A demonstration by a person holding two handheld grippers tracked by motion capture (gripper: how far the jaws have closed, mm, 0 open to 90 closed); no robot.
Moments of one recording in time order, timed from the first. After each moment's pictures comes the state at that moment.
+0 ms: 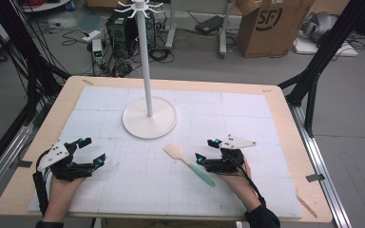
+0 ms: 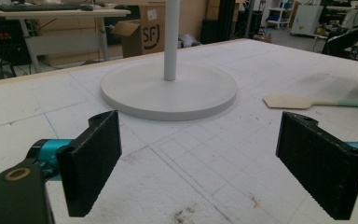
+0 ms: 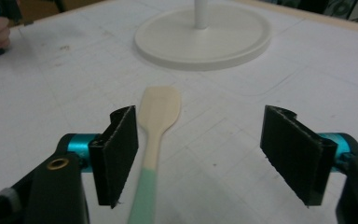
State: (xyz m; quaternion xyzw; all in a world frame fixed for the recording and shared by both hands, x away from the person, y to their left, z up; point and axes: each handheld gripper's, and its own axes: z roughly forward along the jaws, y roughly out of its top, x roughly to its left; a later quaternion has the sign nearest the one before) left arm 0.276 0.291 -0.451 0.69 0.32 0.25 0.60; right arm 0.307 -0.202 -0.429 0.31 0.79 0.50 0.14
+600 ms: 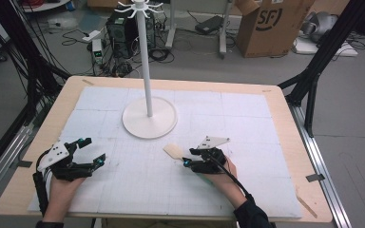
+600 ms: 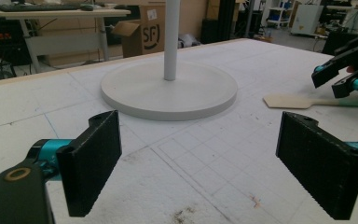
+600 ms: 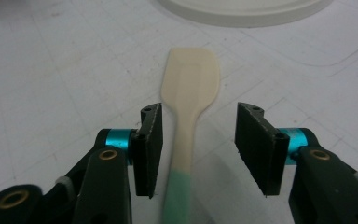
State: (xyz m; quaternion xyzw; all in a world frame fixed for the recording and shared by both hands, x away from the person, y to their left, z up) left arm 0.276 0.291 -0.451 0.69 0.32 0.25 0.60; right arm 0.316 -0.163 -0.447 0.30 0.84 0.44 0.11
